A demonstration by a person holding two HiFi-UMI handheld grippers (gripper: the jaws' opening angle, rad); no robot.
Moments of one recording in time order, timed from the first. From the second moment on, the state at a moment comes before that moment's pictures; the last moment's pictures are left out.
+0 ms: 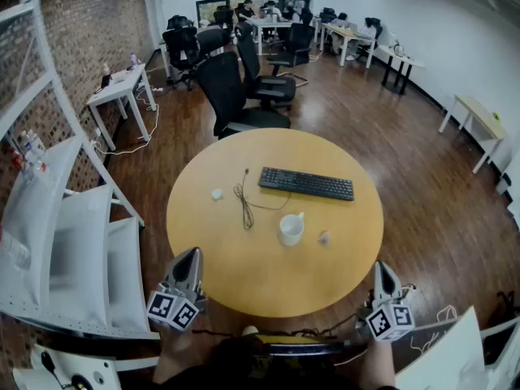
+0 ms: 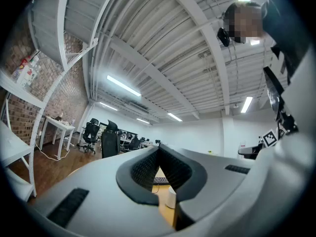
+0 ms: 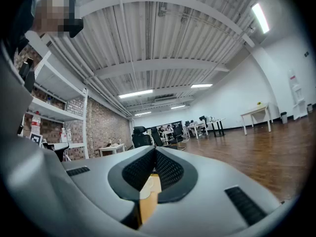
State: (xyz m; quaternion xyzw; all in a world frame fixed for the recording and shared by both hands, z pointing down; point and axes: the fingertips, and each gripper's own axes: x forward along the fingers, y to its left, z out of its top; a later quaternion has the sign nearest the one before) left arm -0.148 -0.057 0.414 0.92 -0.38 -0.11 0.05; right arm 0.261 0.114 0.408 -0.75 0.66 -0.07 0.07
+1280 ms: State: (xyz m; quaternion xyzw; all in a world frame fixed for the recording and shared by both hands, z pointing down) left arm -0.139 -0.152 0.420 0.92 -0.37 -0.08 0.06; right arm 0.263 -0.006 0.440 -0.74 0.67 -0.07 0.02
